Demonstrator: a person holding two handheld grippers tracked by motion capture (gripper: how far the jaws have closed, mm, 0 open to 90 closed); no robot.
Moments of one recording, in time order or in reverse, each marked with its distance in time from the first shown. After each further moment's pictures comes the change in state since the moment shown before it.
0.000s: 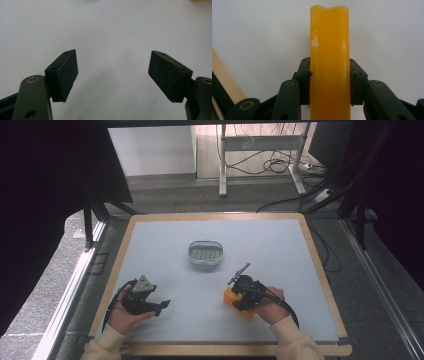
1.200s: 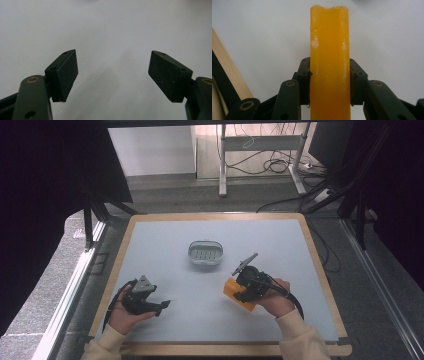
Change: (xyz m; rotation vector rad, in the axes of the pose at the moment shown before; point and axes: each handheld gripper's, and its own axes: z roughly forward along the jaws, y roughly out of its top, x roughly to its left) left arm 0.001 0.000 0.001 0.001 -0.003 0.000; right arm -0.013 0.008 -0.030 -0.081 0.019 -0.014
